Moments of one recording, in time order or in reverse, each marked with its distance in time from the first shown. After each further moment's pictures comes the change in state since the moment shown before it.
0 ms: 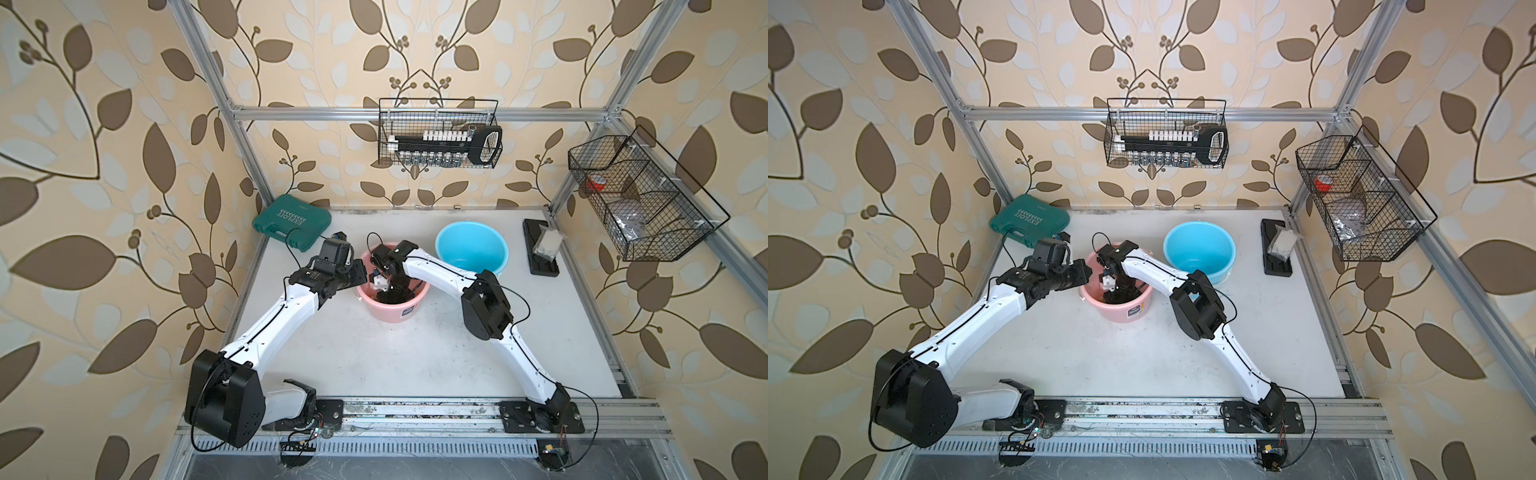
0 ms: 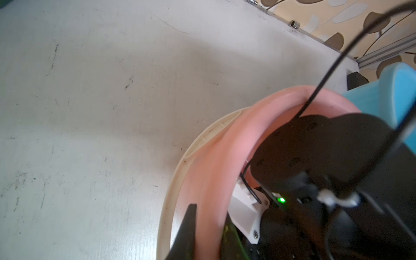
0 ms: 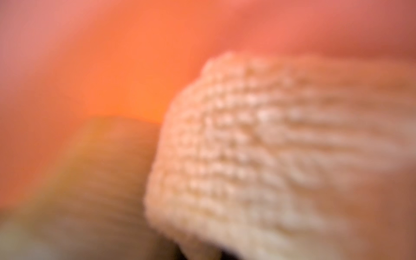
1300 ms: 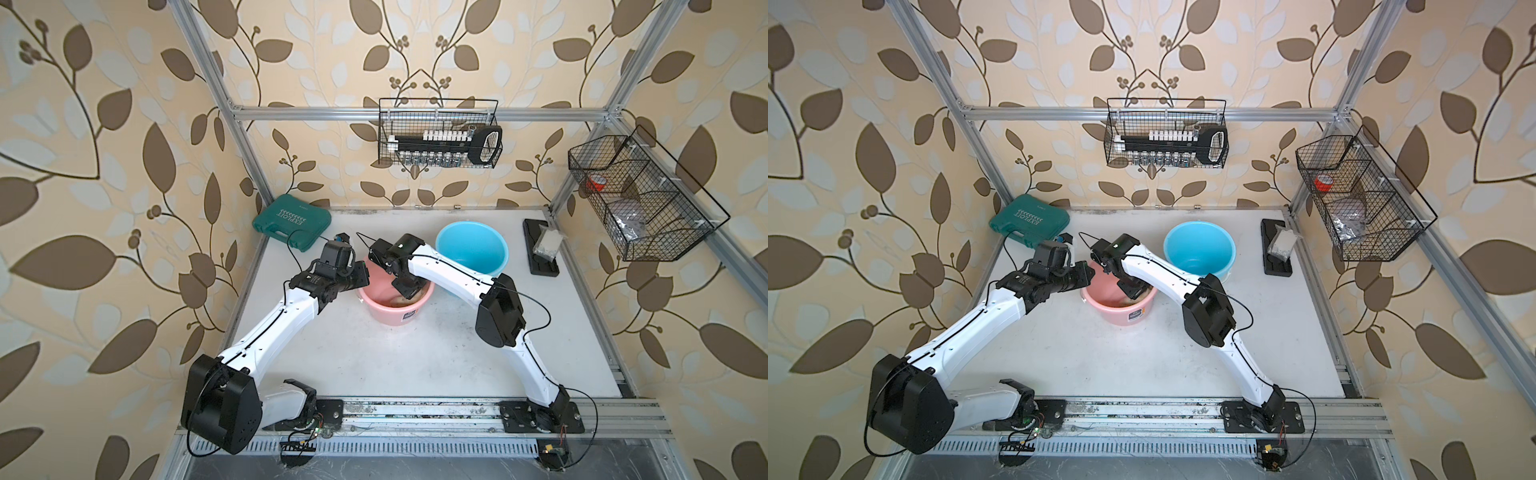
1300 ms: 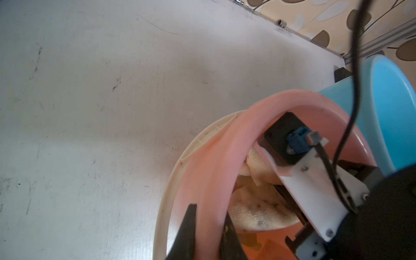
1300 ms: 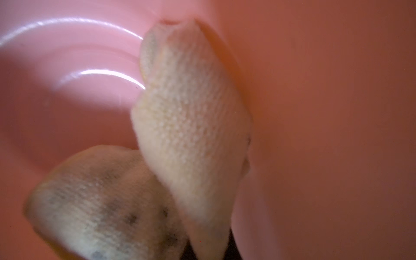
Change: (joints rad) left arm -0.014 -0.021 -0.015 0.031 0.018 -0.002; right arm 0.041 -0.134 0.021 -0.157 0.831 0.014
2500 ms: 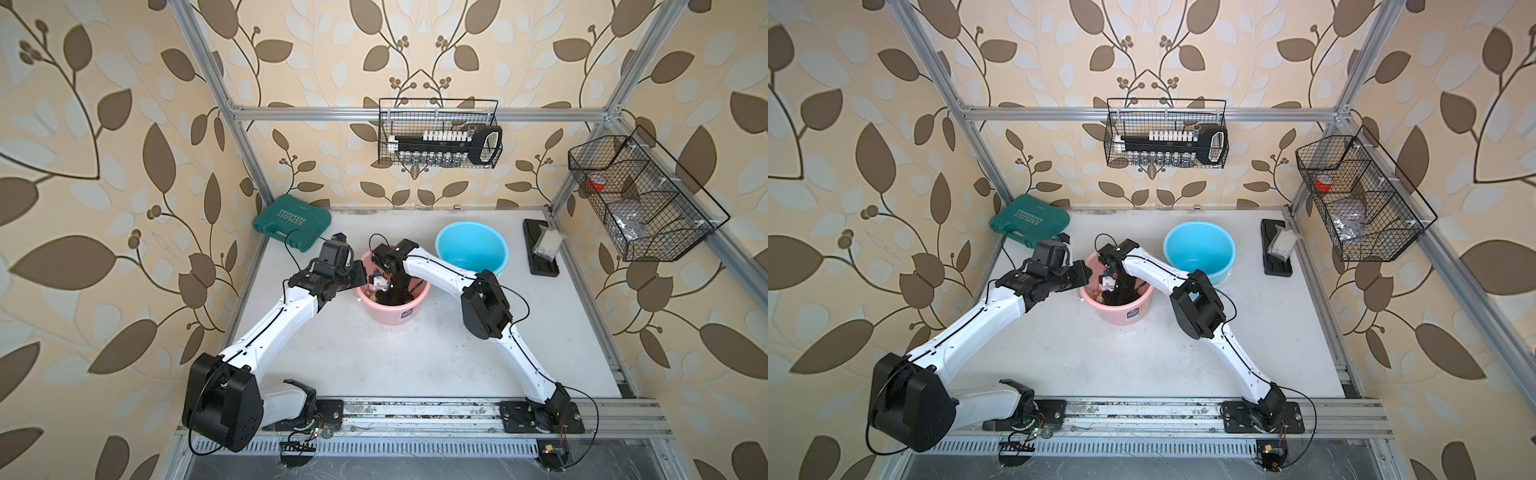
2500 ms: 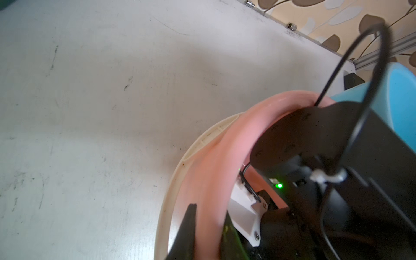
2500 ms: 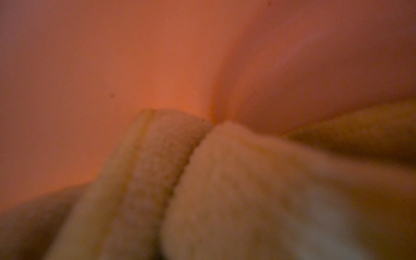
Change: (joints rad) left arm 0.011 0.009 0.005 -0.031 -0.029 -0.003; right arm -0.056 0.144 -0.001 0.137 -0.946 0.016
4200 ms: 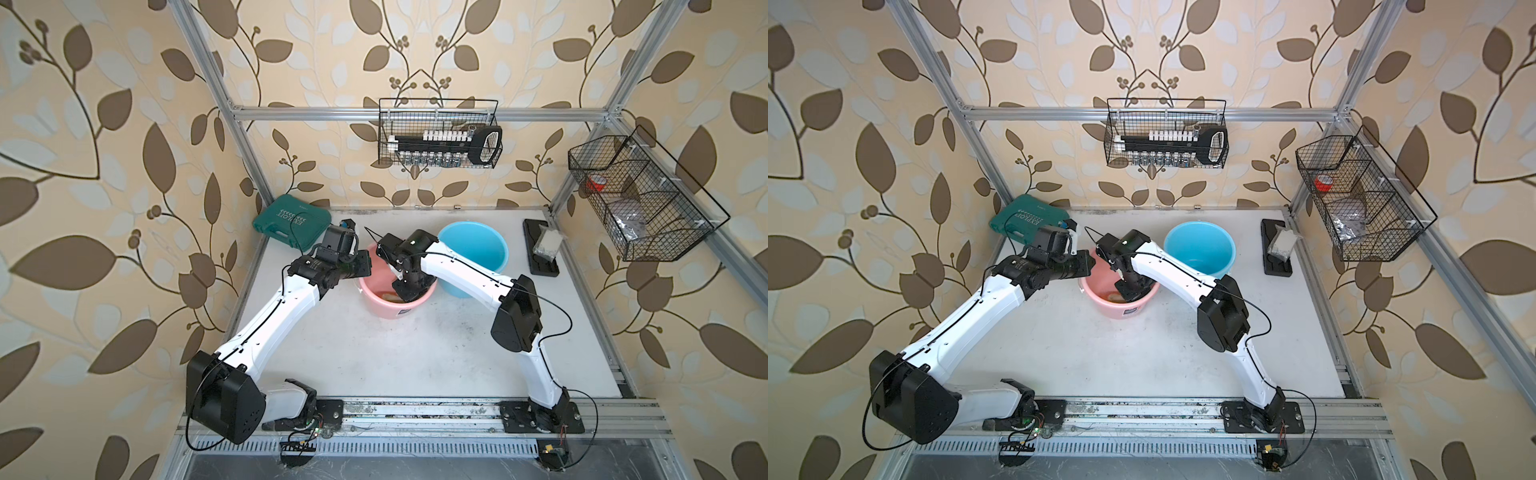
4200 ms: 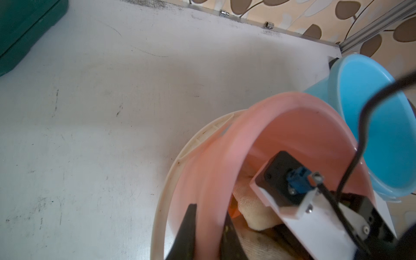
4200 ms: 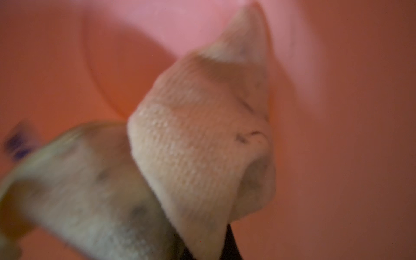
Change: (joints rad) left arm -0.030 0.040 0.198 -0.144 -0.005 0.118; right arm 0.054 -0.306 -0.116 -0.078 0.534 0.062
